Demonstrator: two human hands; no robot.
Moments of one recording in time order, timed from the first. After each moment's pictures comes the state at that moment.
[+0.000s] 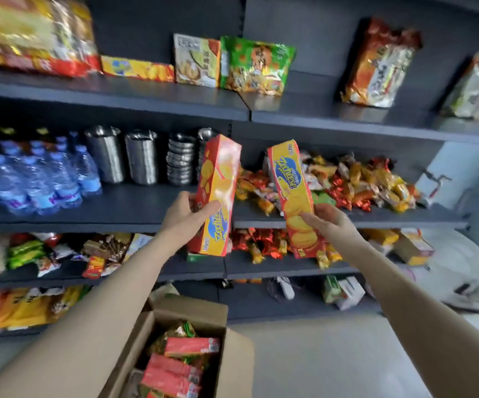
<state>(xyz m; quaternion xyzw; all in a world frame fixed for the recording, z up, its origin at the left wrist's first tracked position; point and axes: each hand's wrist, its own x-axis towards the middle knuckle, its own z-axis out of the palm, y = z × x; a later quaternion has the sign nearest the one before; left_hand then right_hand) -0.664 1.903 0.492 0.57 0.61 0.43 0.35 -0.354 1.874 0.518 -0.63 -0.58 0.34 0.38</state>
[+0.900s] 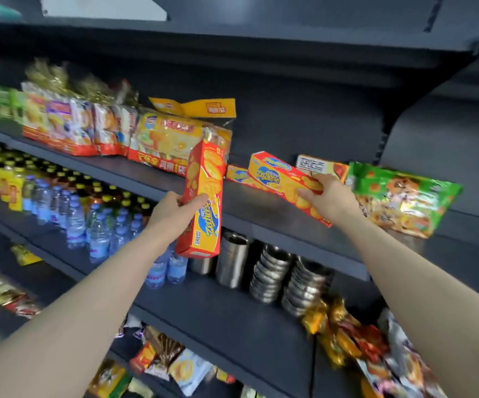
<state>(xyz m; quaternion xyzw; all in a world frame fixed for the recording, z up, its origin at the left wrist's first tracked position) -0.840 2.060 0.640 0.35 0.72 0.57 0.15 -0.590 2.252 0.711 -0.47 -0.83 0.03 0.31</state>
